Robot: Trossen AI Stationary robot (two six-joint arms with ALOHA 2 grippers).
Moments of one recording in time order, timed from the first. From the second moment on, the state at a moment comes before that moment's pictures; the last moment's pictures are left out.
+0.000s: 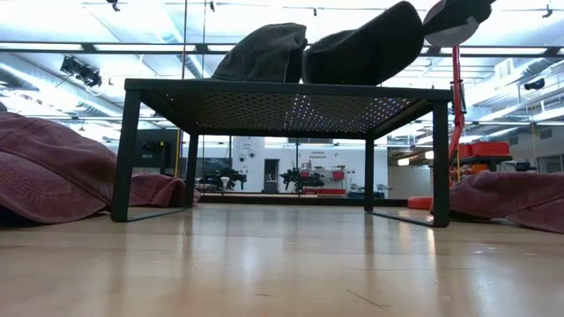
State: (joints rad) left arm 0.00 0.39 0.79 -0.39 0.00 0.00; right arm -0.12 0.71 0.98 -0.67 0.56 -0.47
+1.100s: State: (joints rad) left arm 0.00 0.39 0.79 -0.39 0.00 0.00; right arm -0.14 0.46 0.90 -0.73 0.05 -0.24
